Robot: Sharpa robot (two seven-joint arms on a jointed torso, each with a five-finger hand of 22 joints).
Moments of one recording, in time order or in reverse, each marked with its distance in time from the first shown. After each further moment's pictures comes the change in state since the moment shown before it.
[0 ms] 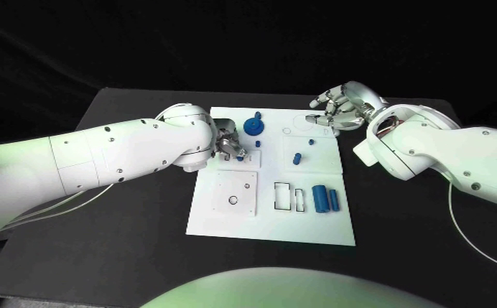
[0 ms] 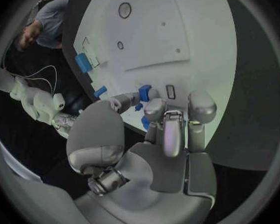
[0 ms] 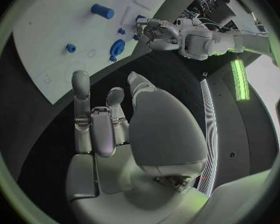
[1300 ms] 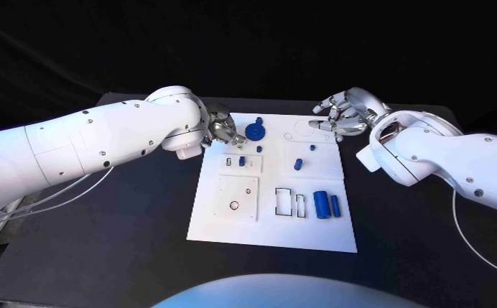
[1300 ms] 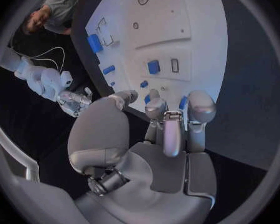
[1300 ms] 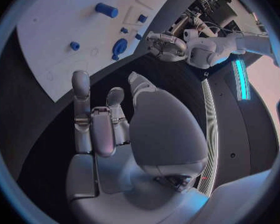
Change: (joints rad) left arm 0.058 -0.051 0.067 0.009 0.114 0.021 -0.009; left_hand 0.092 0.009 -0.308 0.112 0.153 -0.087 0.044 -0.083 -0.055 -0.034 0.018 -0.016 -0.026 -0.001 0.010 0.000 0.001 0.000 0.011 0.003 -0.018 0.019; right arm -0.002 -0.004 0.000 -0.009 0.000 0.000 -0.002; right_hand -0.008 0.000 0.000 0.000 0.000 -0.006 -0.001 0.000 0.000 0.000 0.000 0.000 -0.002 0.000 0.000 0.000 0.000 0.000 0.000 0.000 -0.005 -0.001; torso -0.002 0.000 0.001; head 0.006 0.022
